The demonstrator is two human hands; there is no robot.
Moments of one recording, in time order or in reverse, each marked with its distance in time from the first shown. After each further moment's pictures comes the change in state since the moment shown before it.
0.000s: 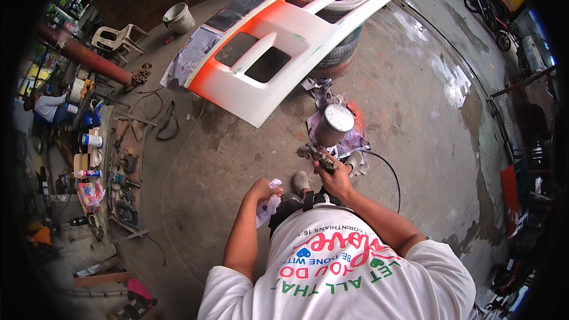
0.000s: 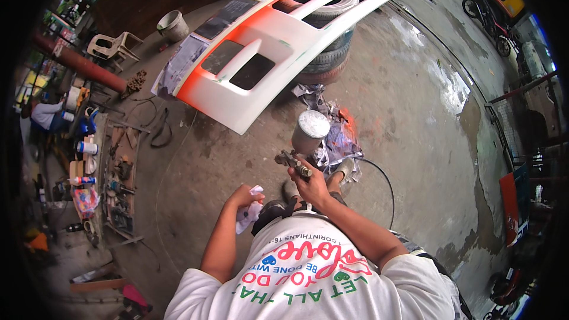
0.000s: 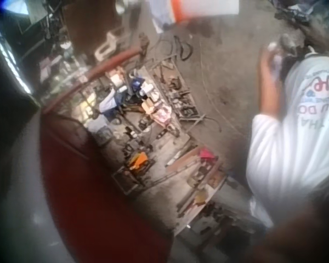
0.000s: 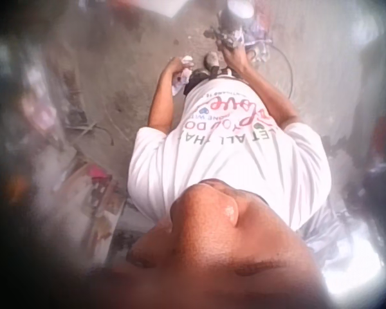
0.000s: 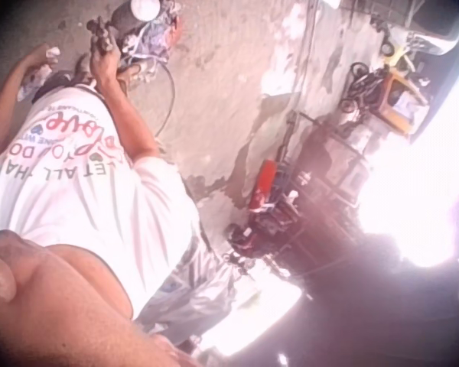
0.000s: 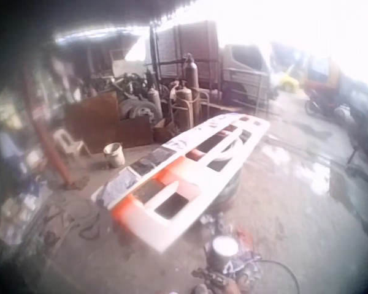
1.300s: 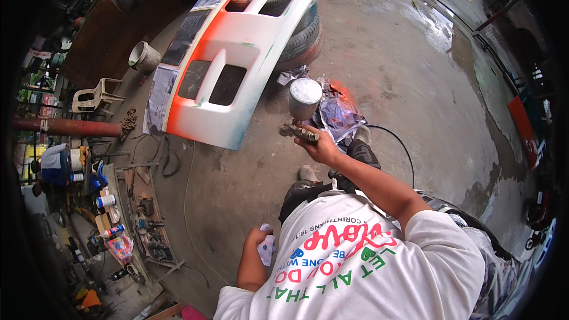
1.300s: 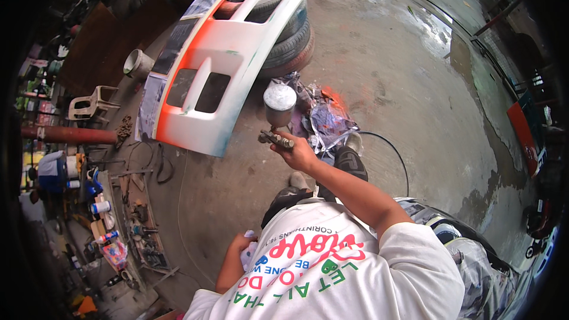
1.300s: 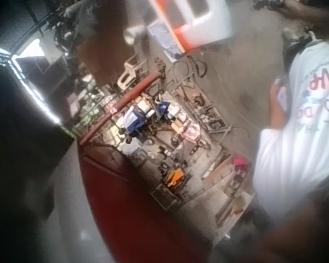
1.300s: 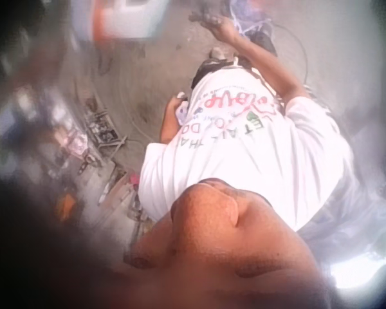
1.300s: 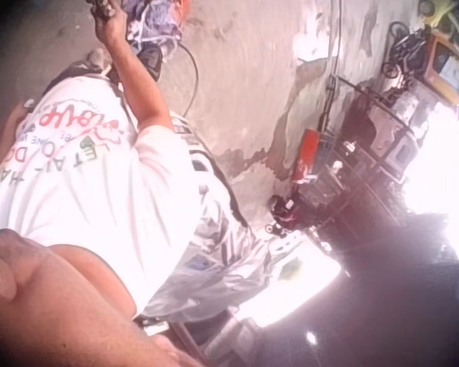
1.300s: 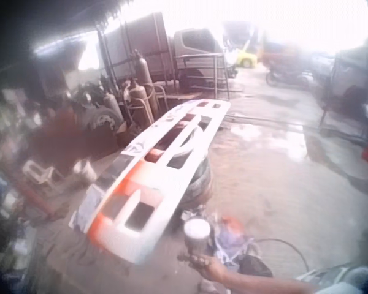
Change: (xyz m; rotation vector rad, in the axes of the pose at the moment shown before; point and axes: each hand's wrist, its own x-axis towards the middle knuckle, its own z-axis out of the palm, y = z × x) left_hand -0.036 -0.138 0.041 0.125 0.036 -0.460; right_hand 0.099 0.017 -0.071 -0.116 0.045 -0.023
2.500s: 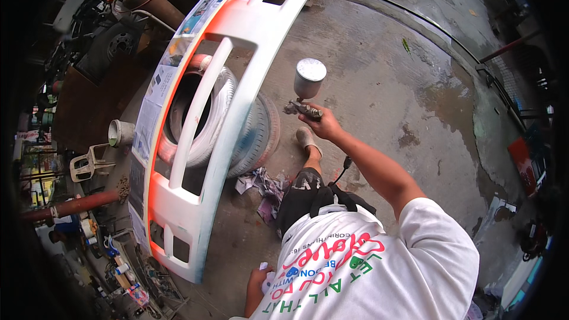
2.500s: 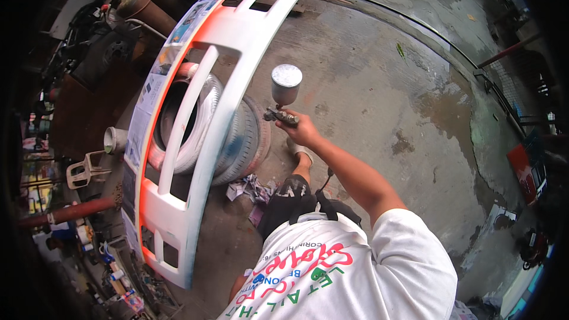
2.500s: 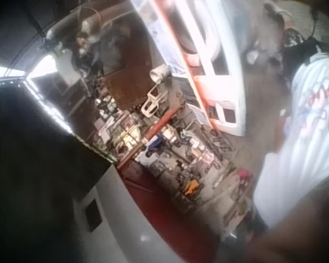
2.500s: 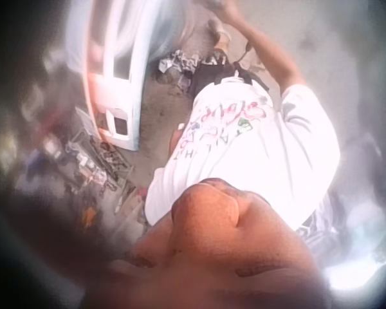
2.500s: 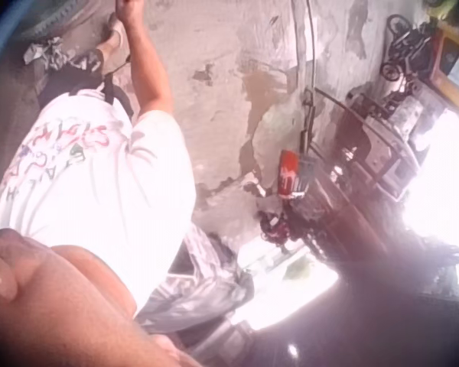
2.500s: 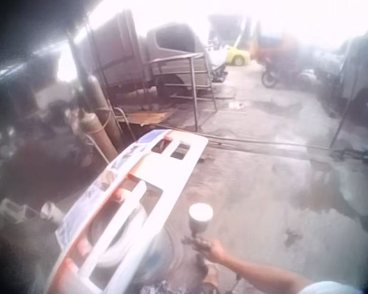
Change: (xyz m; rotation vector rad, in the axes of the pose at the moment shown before) left_hand -0.055 0.862 0.011 -0.222 0.136 -0.261; right_hand 0.648 0.140 -0.706 0.099 0.154 -0.104
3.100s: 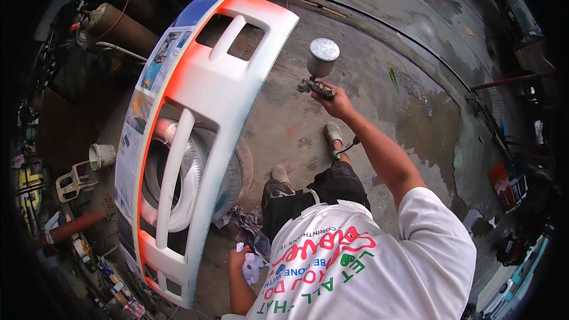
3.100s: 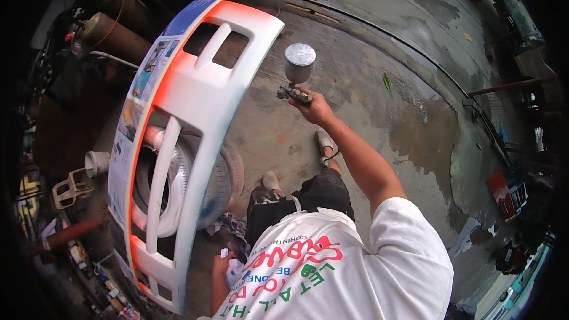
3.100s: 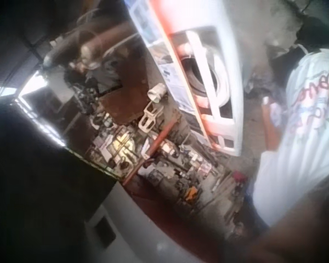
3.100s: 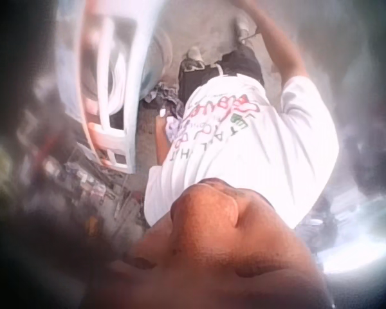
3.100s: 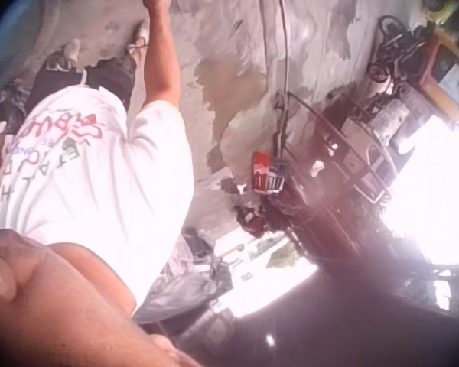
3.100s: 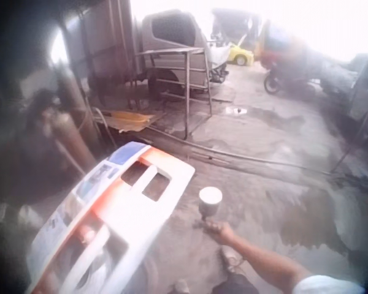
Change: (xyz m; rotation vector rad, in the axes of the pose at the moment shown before) left_hand 0.103 0.365 0.025 -0.340 -0.046 0.191; right_hand 0.361 0.056 -0.282 -0.224 0.038 0.027
